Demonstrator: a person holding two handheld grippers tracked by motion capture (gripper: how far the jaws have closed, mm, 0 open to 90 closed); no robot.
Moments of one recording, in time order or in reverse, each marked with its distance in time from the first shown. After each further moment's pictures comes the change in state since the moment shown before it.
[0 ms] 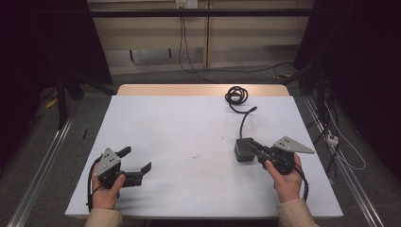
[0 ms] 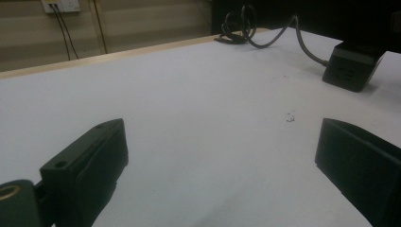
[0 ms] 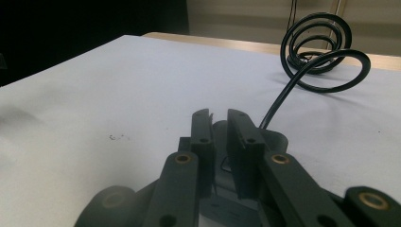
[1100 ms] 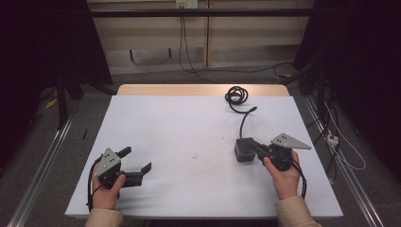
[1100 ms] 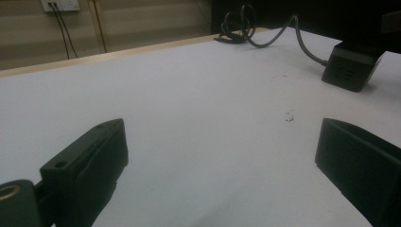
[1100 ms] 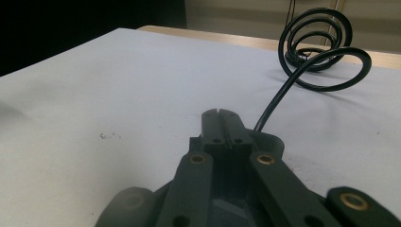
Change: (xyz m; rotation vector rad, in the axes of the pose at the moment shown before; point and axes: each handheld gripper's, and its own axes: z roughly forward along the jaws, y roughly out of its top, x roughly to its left) left arm 0.000 -0.001 0.000 0.005 -0.001 -0.003; right arm -0.004 0.003 0.009 0.028 -0.010 -0.016
